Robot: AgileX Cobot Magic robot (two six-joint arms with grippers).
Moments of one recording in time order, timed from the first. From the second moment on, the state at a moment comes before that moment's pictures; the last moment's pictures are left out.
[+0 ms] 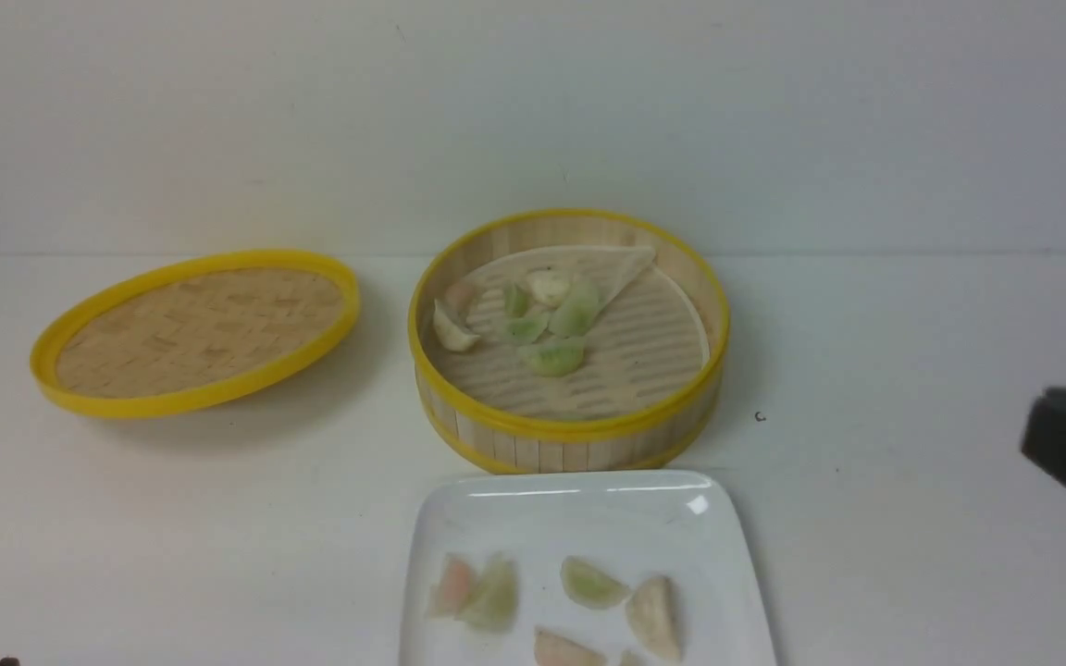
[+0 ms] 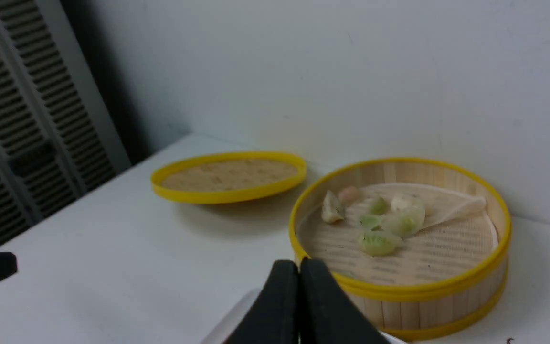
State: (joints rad) right arm 0.78 0.40 -0.51 -0.30 0.41 0.50; left arm -0.03 -0.01 0.03 -0.05 0.38 0.03
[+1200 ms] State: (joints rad) right arm 0.78 -0.01 -0.19 -0.05 0.23 0.18; left arm -0.03 -0.01 0.03 -0.05 0.38 0.03
